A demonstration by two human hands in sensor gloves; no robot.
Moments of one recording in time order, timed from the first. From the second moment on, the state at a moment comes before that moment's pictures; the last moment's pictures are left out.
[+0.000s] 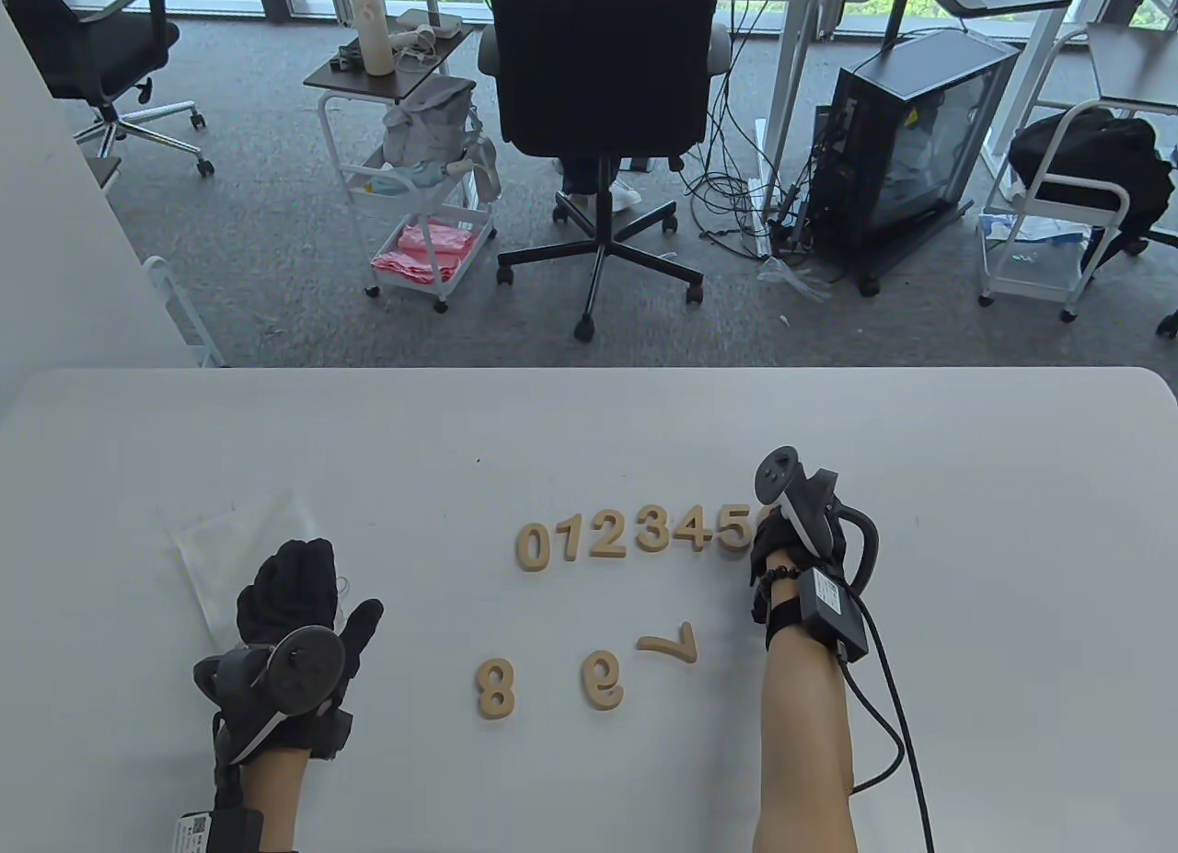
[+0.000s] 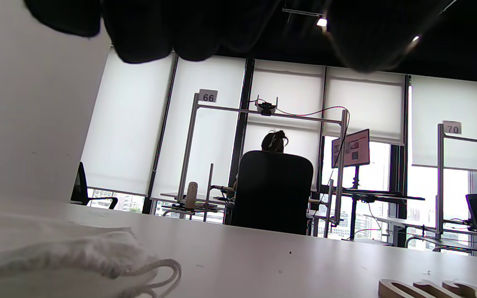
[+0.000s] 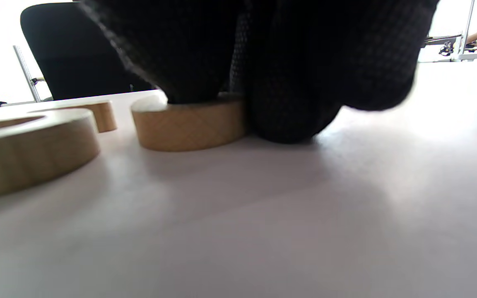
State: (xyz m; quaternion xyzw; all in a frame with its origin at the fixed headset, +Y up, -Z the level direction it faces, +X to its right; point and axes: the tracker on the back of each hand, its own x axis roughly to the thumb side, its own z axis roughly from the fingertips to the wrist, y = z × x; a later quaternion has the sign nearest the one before) left_hand -0.298 -0.688 -0.318 0.19 -0.03 0.07 0.98; right_hand 0.203 -0.764 -0.516 -0.22 0.00 0.97 0.06
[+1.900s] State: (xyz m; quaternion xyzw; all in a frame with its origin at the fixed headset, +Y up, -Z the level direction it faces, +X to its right) left_hand -0.287 -0.685 -0.315 0.20 -0.05 0.07 0.98; right_hand 0.079 -0.773 -0.361 0.08 0.04 1.00 -0.01
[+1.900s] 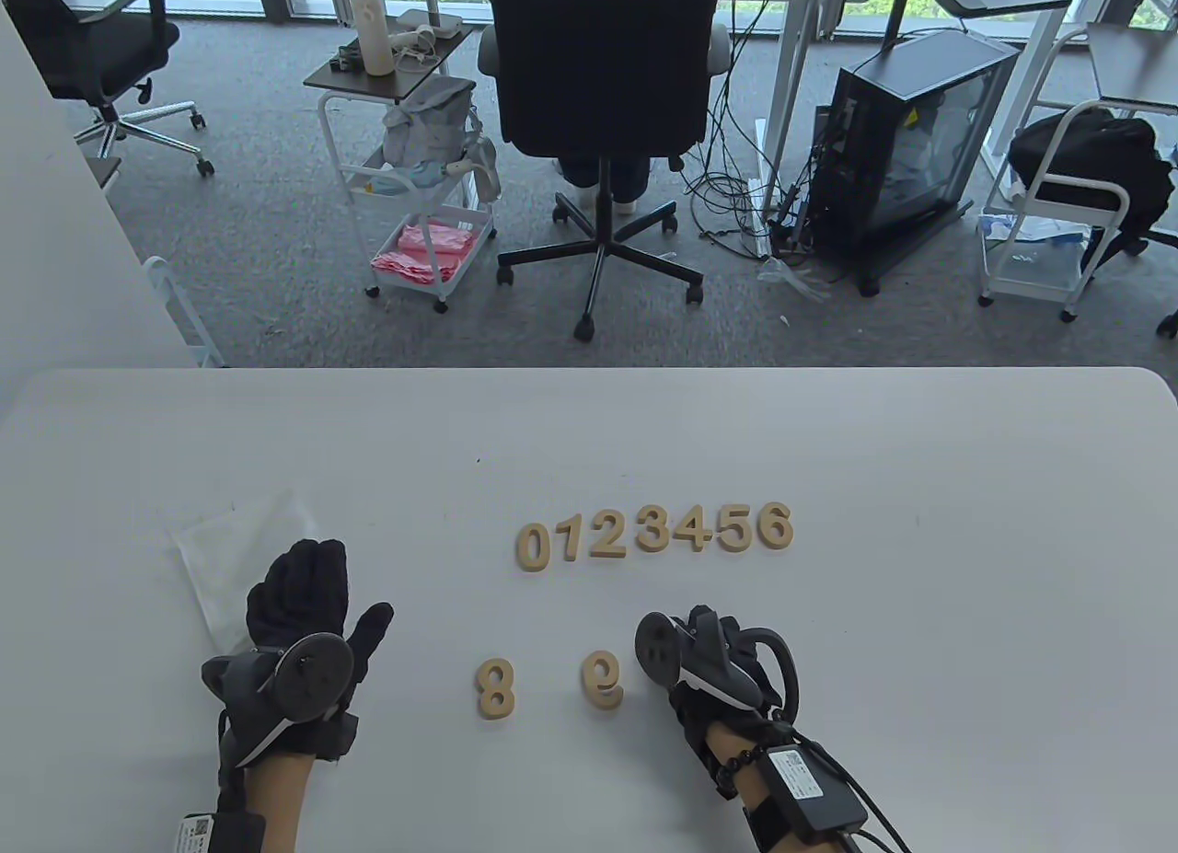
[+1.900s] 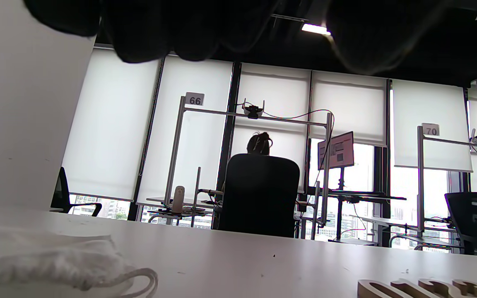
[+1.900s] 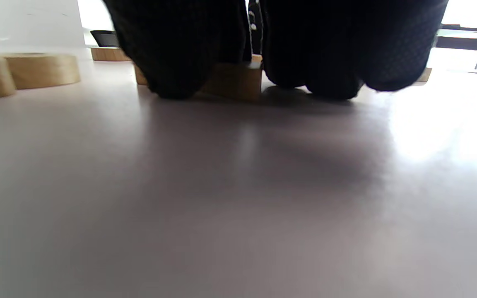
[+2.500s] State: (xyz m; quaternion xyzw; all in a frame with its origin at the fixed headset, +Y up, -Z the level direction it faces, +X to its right) left_hand -0.289 -0.686 -0.314 0.20 -0.05 0.07 0.98; right_hand 0.146 -0.736 -0.363 0.03 -0.02 0.95 0.30
